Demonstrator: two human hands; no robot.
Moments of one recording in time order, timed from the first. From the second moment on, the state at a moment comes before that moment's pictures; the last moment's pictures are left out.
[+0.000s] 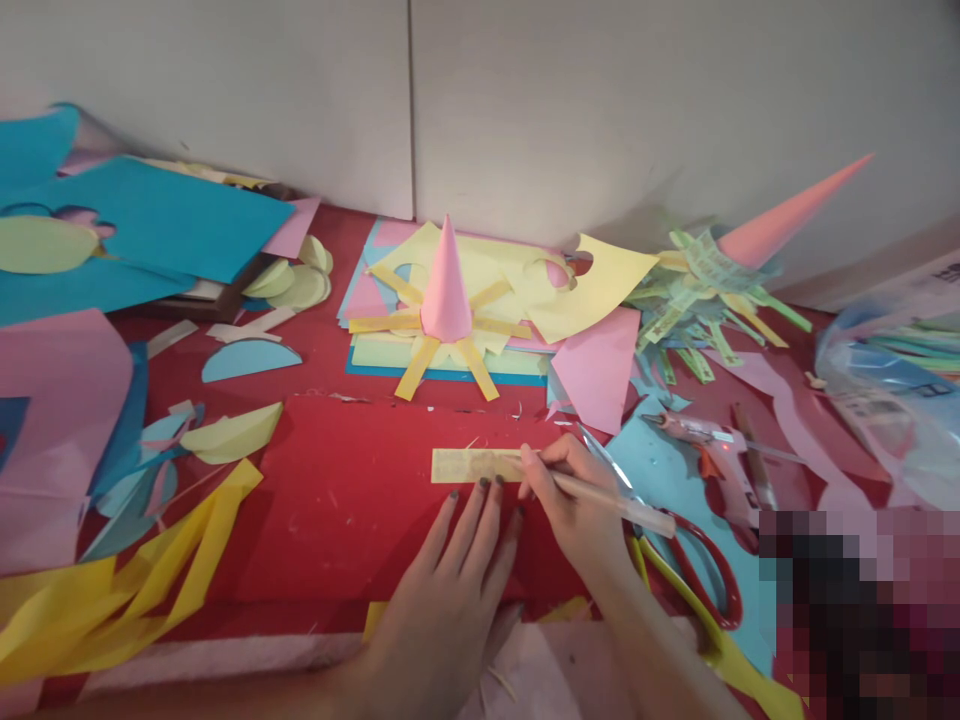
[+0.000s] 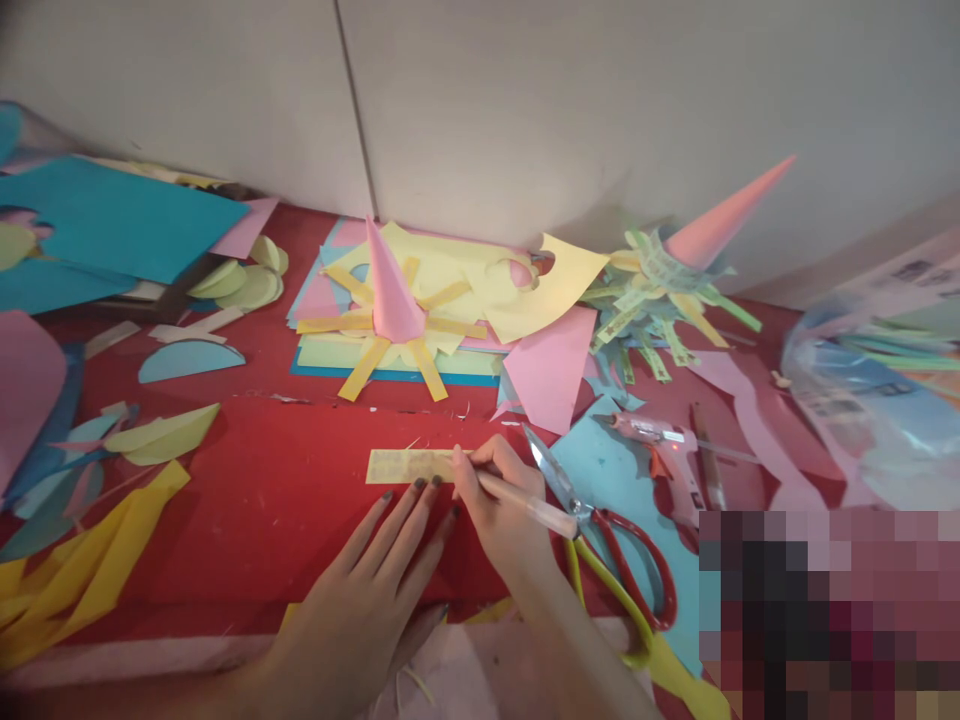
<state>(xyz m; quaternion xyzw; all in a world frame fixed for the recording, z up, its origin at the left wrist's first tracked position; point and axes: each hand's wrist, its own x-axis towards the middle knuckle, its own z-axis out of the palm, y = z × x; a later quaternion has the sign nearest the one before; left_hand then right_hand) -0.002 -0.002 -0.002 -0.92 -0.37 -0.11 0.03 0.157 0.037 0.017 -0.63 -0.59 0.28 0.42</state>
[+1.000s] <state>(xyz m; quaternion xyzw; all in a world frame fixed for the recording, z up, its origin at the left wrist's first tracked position) -0.001 -0.001 -0.001 -0.92 -0.37 -0.13 0.02 0.157 0.035 0.016 -0.64 -0.60 0.26 0.41</state>
